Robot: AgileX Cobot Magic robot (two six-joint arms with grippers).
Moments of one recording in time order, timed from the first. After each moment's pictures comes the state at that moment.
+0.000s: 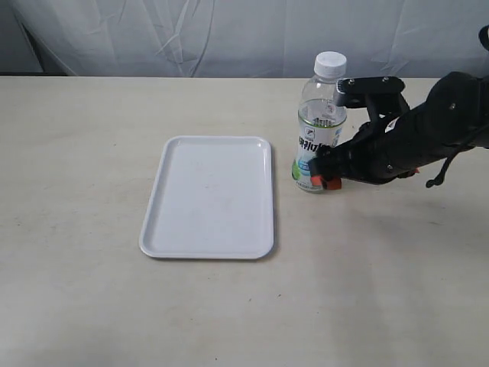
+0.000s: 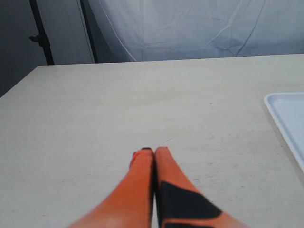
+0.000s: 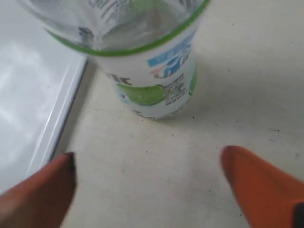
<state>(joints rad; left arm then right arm) 0.04 0.06 0.00 0.07 0.25 -0.04 0.48 1.67 -0.86 0.35 0.30 -0.26</state>
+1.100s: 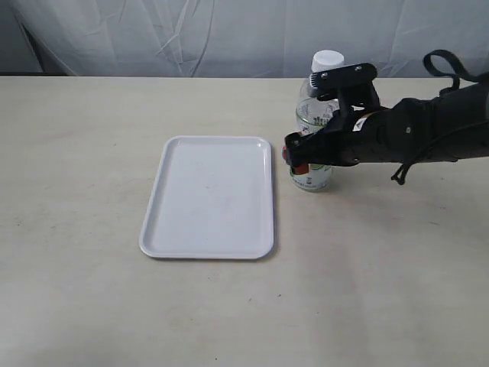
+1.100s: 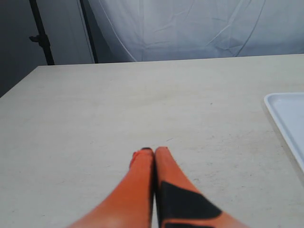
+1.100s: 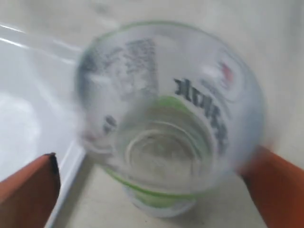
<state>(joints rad) 0.04 0.06 0.00 0.07 0.25 -0.04 0.55 1.79 -0.88 0.27 -0.06 -0.26</state>
